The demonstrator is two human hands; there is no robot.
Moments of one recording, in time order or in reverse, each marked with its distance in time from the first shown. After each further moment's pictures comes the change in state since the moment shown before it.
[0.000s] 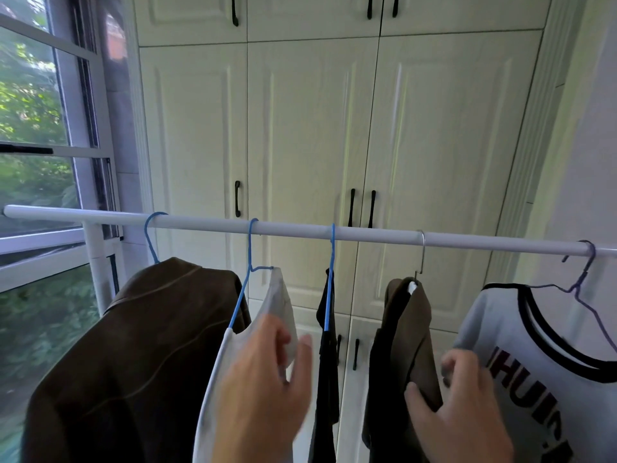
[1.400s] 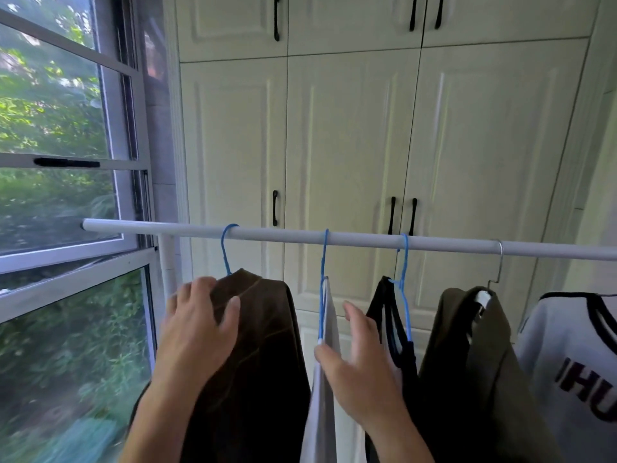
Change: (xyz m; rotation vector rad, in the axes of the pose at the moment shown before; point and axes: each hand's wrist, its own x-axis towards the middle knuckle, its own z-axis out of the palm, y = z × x) left_hand 0.118 -0.147 -0.121 0.284 0.013 -0.120; right_hand -0.057 -0.173 0.105 0.400 -0.440 -0.272
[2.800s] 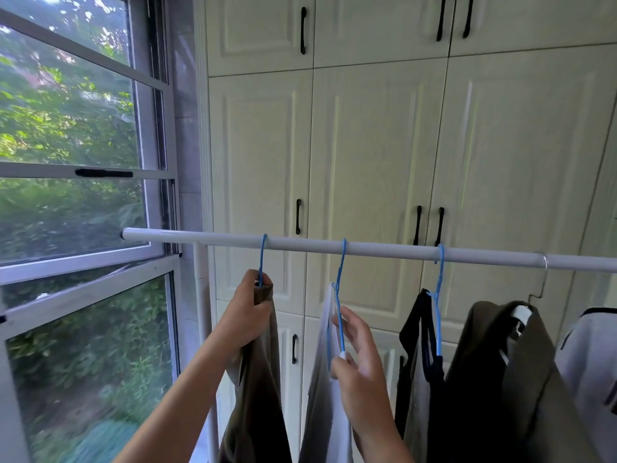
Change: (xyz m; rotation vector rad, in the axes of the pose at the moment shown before) left_hand 0.067 -0.026 0.029 -0.472 -0.303 -0.004; right_hand 0.017 0.006 0.062 0.536 0.029 -0.007
